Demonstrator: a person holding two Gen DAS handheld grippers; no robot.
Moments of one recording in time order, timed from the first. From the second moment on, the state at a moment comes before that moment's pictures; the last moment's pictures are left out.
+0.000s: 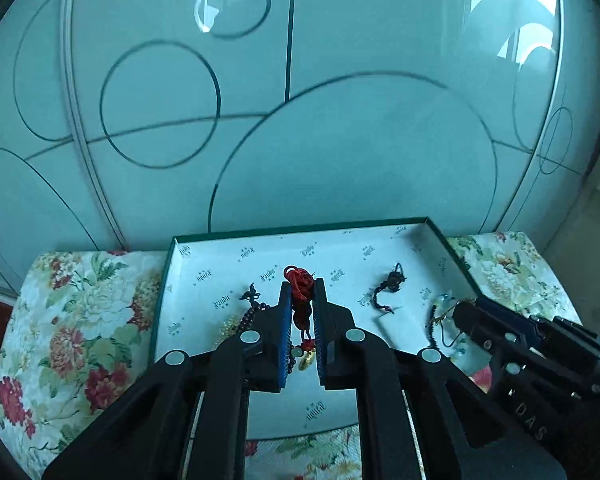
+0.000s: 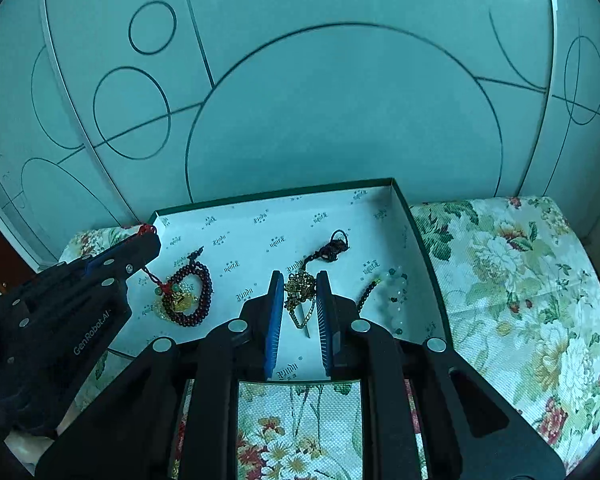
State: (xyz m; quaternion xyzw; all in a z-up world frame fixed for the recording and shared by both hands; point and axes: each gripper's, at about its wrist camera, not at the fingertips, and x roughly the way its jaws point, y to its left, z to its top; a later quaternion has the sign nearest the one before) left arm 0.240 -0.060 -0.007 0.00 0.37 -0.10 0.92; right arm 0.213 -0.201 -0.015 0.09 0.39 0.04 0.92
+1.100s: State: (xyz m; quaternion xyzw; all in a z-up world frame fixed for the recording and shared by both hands) left arm 0.214 -0.001 -0.023 -0.04 0.42 -0.05 0.91; right arm 0.186 -0.203 -0.035 0.10 0.41 0.02 0.91
